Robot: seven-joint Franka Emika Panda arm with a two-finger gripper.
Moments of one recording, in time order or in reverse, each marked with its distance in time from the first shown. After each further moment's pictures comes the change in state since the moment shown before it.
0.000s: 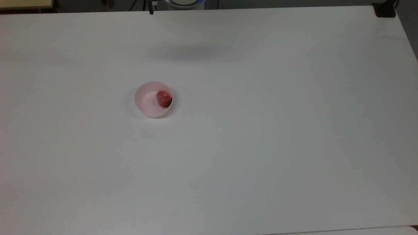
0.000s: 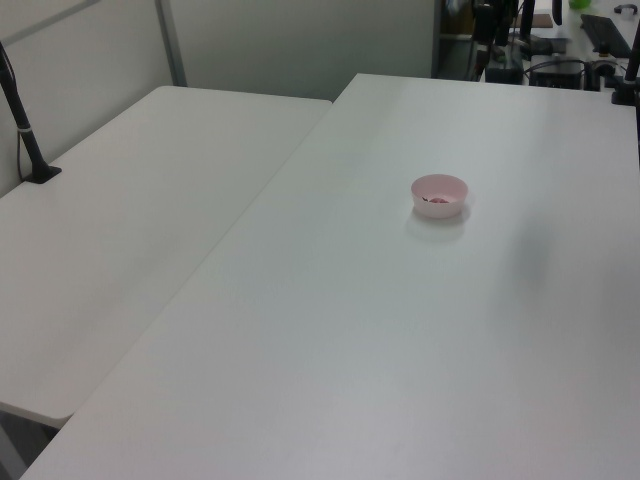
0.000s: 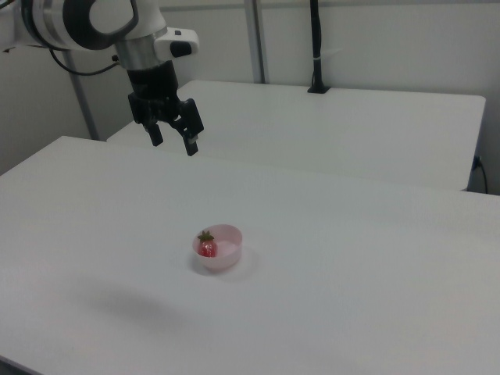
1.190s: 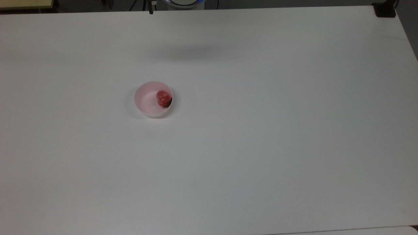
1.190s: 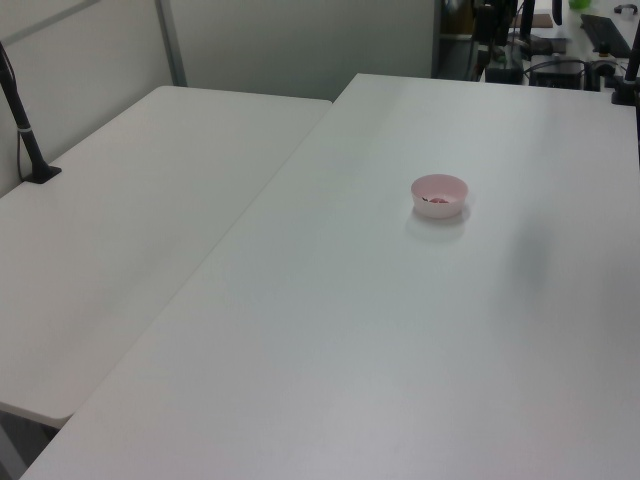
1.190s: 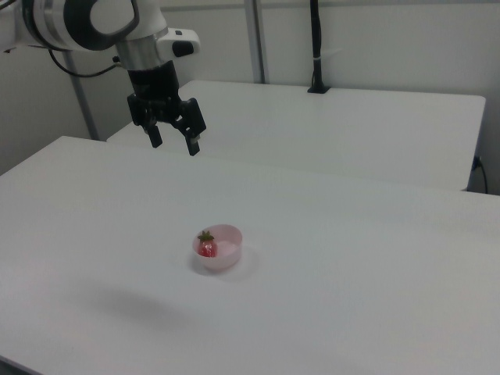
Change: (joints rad) arm -0.002 0.001 -0.001 -0.001 0.000 0.000 -0.074
